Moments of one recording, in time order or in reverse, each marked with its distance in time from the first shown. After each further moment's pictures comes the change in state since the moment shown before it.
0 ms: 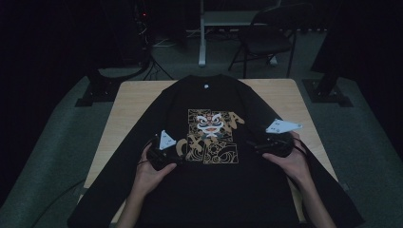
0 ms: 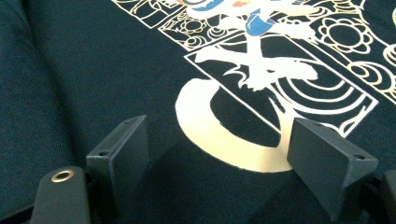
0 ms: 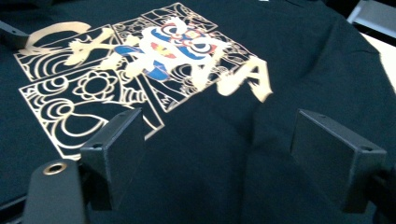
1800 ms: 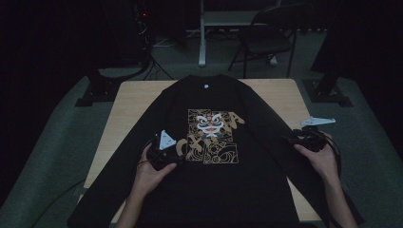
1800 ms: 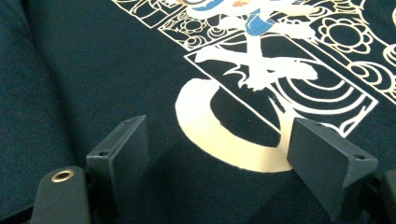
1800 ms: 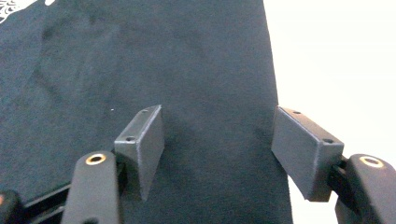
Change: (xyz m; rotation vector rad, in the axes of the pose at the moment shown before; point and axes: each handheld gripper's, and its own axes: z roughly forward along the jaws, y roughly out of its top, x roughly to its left) left arm 0.000 0.000 0.000 0.000 -0.001 0.000; right arm -0.099 -0.067 -0.026 0.175 -0.143 0.280
